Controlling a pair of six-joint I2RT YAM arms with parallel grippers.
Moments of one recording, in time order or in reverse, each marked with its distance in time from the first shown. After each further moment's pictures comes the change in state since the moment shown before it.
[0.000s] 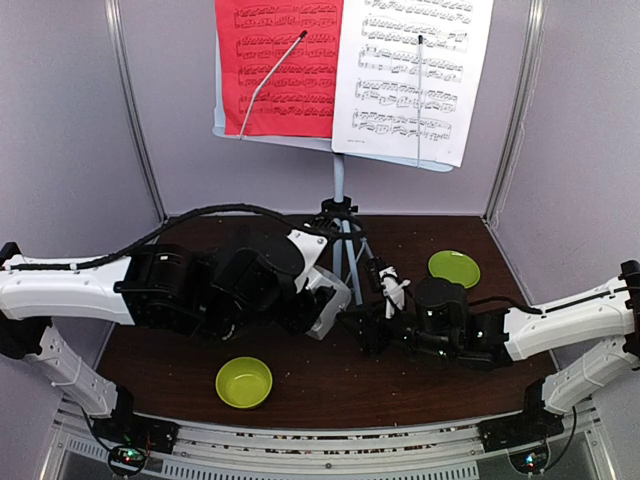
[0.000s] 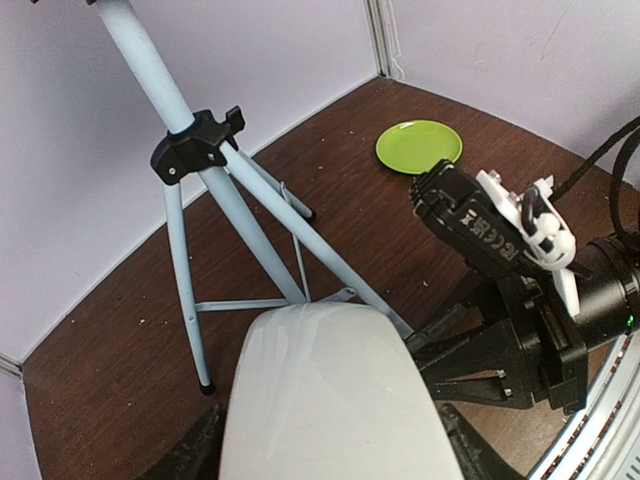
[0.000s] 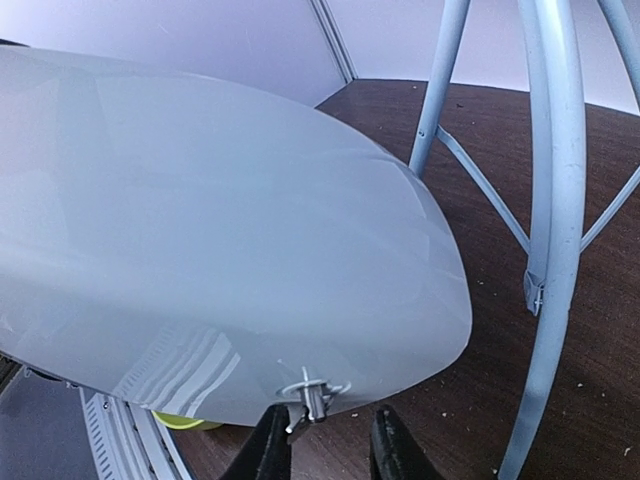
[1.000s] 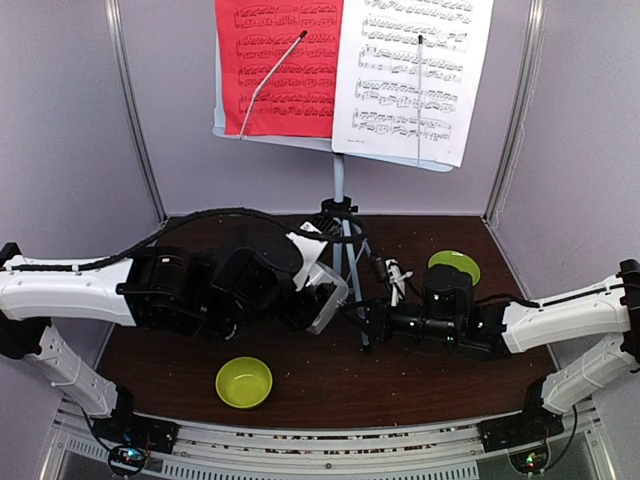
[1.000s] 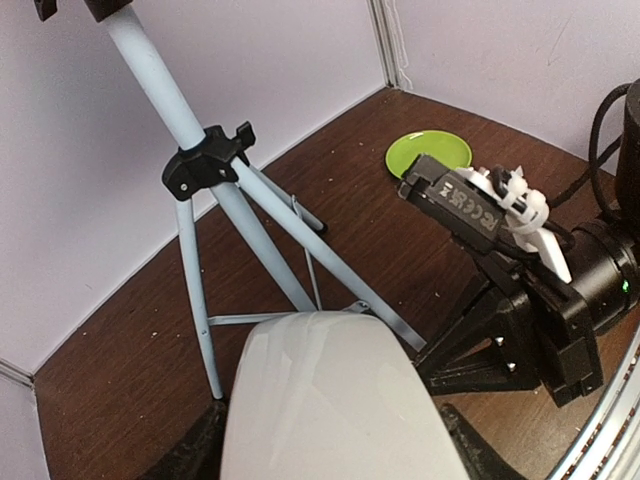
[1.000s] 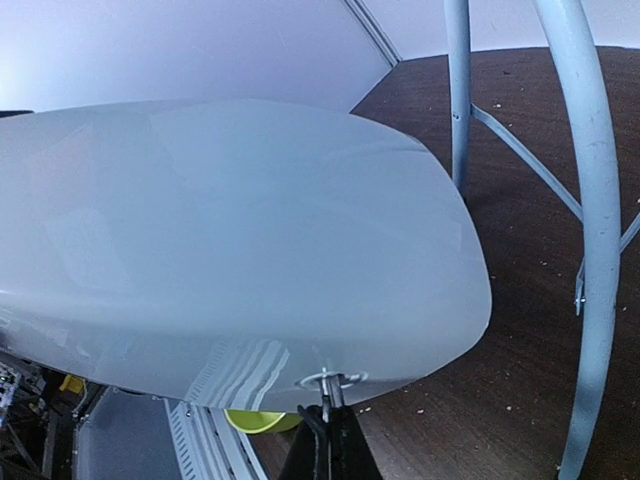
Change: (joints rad) left arm 0.006 -0.004 -0.023 0.059 -0.019 0.045; right arm -0.105 0.005 -0.013 0.075 -0.248 0.158
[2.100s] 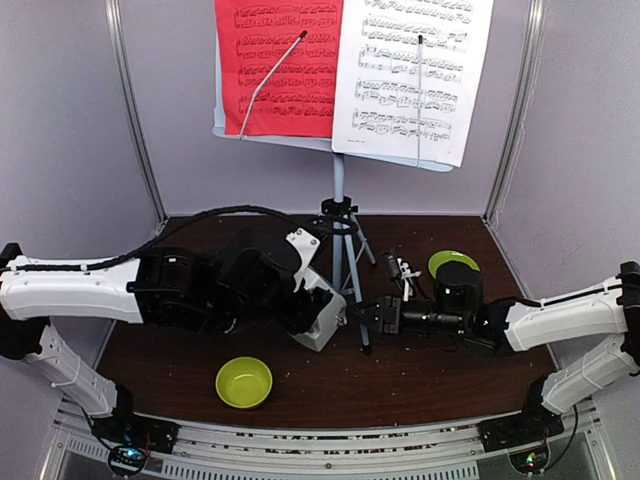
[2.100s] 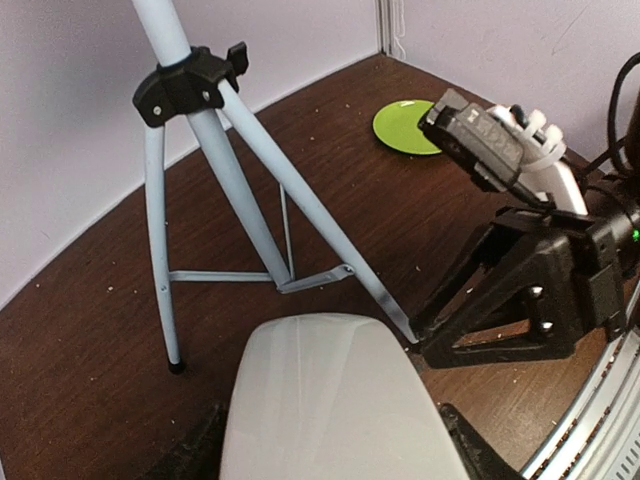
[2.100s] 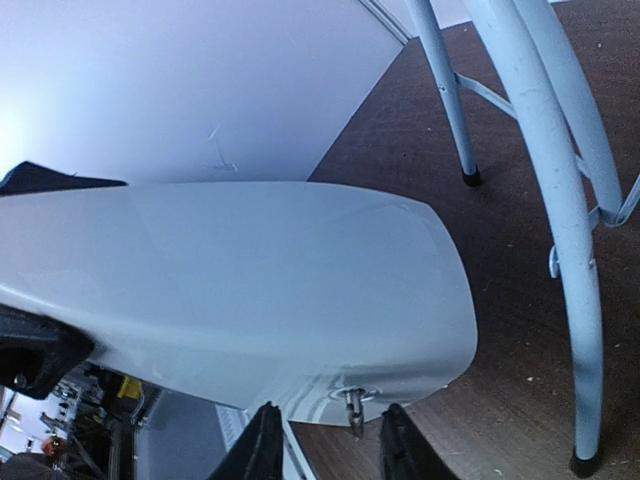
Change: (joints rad) left arm 0.065 -0.008 -0.060 -0.003 0.113 -0.113; right arm -0.106 0.006 -0.075 0.127 -0.227 0.177
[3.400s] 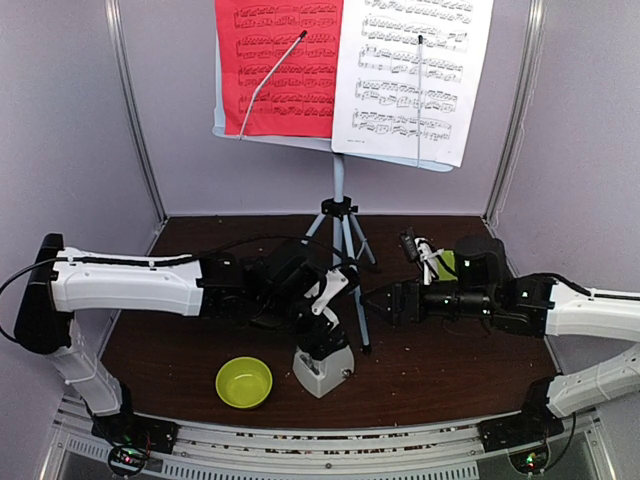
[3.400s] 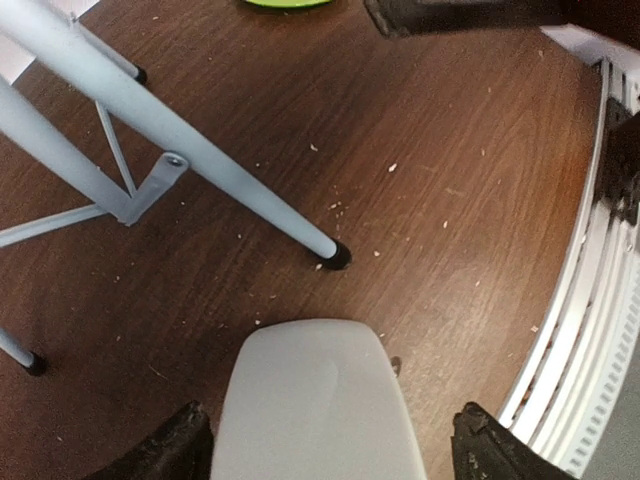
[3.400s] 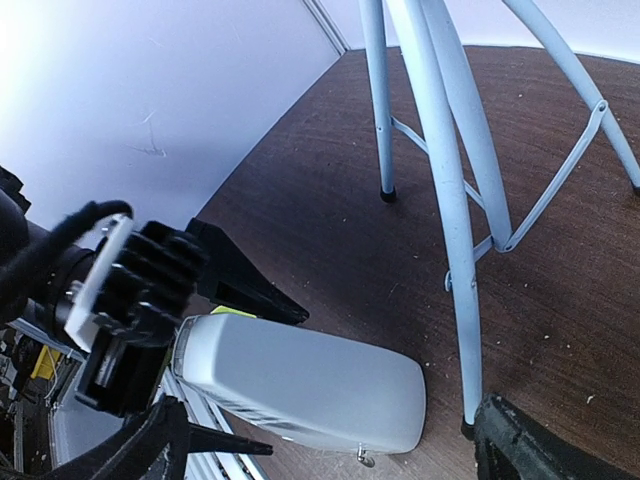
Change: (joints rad) left arm 0.172 0.204 -0.032 0.029 0.529 0.102; right arm -0.015 -0.249 0.174 -0.609 0.155 -0.268
